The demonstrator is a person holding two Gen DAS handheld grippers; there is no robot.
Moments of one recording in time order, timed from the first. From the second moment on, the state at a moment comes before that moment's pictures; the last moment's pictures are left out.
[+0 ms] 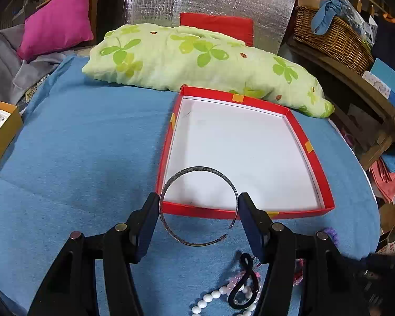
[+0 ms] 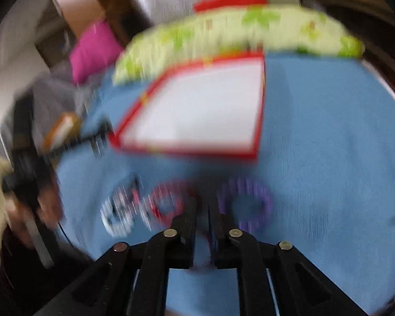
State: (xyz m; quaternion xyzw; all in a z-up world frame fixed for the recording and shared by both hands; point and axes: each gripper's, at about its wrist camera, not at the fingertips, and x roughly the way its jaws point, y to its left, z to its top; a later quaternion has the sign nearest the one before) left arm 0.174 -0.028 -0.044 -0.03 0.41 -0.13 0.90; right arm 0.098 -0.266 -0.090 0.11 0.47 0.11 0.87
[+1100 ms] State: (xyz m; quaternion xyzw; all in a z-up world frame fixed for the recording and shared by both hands) left arm 0.267 -0.066 -0.062 -0.02 0.43 -0.13 0.89; right arm 0.258 -0.259 -0.070 0.12 0.40 0.00 0.91
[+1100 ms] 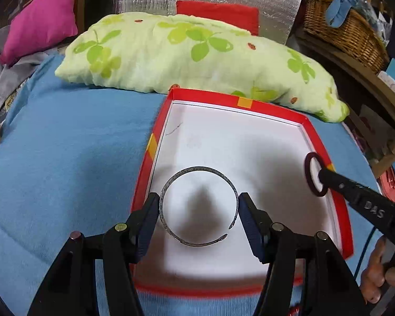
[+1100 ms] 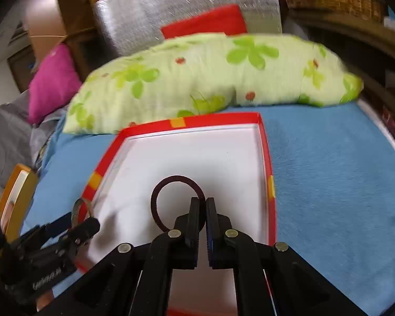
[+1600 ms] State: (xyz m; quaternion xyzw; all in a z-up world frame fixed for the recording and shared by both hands) left arm 0.267 -0.056 -0.049 -0.01 0.44 -0.13 0.89; right arm 0.266 -0.286 -0.078 0.20 0.41 0.00 0.89
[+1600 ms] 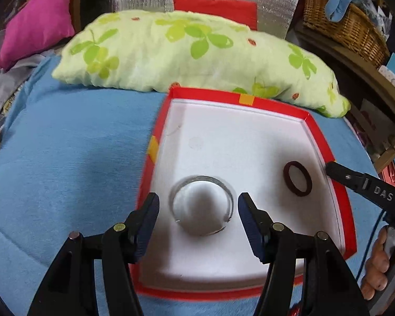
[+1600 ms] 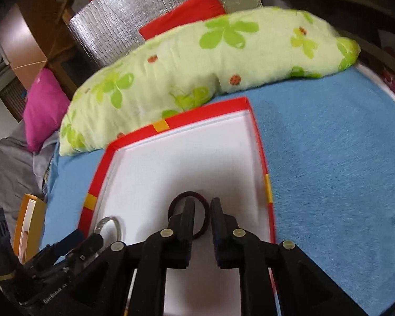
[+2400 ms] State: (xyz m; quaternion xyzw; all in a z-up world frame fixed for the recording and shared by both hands) left arm 0.259 -0.008 -0.083 -0.02 0.49 -0.07 0.87; right arm 0.258 -0.302 -0.093 0.12 0.43 -0.08 0.89
